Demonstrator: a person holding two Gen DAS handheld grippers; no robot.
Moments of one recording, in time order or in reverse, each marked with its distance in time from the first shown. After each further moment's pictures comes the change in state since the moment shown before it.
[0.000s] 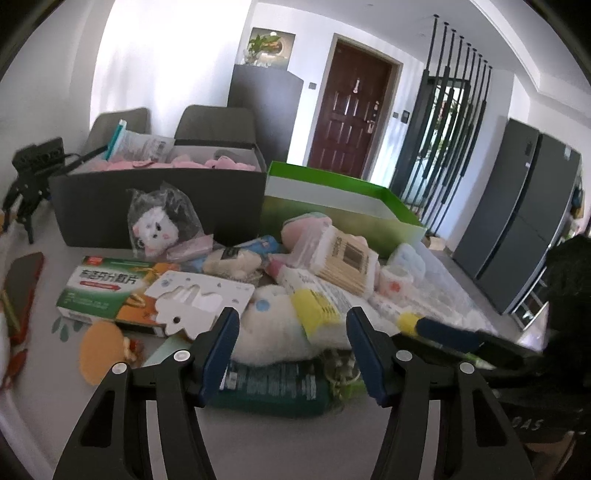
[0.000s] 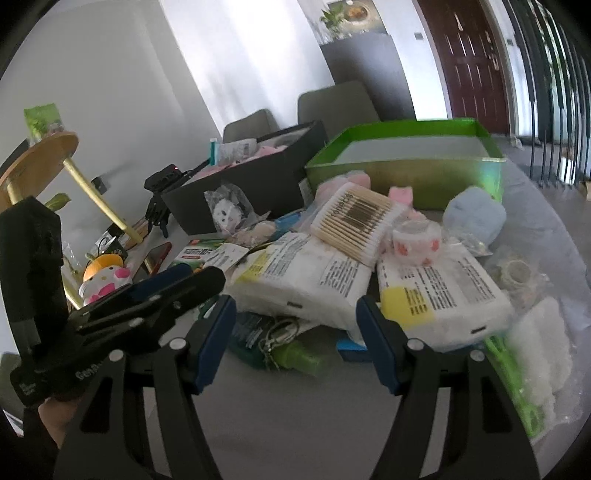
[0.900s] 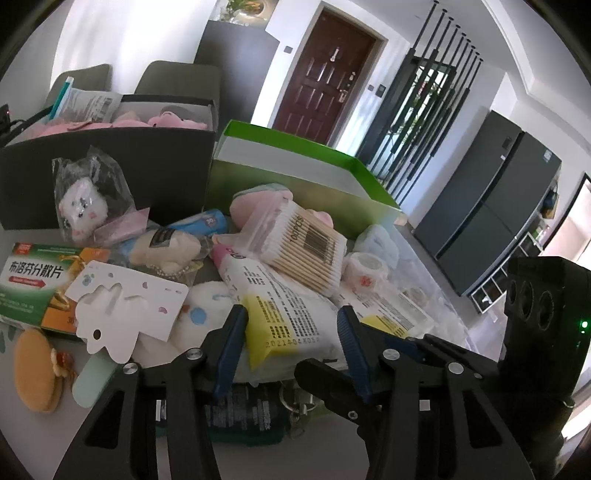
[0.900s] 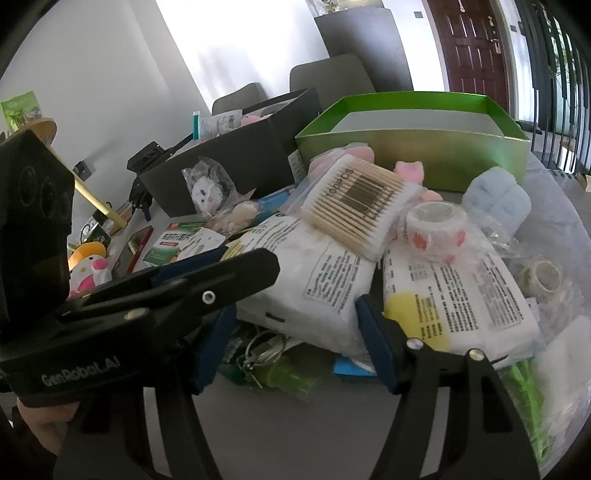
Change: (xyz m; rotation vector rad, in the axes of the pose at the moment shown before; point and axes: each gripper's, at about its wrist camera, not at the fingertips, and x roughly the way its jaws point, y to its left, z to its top) left arm 0.041 -0.006 0.014 -0.024 0.159 -0.175; right arm 0.034 0.000 0.006 -0.023 0.084 -0.040
